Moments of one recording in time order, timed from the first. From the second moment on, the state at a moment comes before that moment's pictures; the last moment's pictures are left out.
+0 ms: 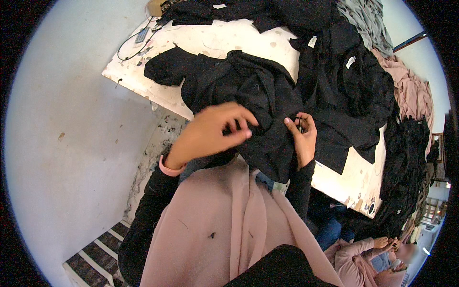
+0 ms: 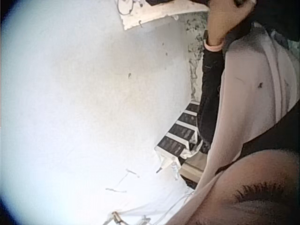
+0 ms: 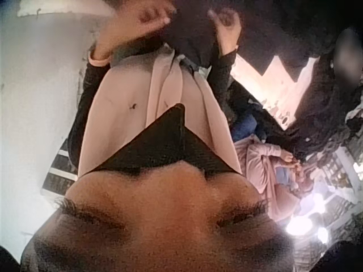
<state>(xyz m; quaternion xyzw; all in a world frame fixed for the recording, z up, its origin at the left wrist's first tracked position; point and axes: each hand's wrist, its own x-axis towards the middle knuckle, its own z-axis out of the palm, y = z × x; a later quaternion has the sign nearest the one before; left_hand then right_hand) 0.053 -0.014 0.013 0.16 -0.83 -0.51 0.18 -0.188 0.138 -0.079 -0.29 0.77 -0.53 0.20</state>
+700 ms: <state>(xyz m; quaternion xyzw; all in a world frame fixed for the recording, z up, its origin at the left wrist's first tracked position) 0.055 -0.152 -0.007 0.33 -0.65 -0.62 0.30 -0.185 0.137 -0.073 -0.34 0.73 -0.57 0.16</state>
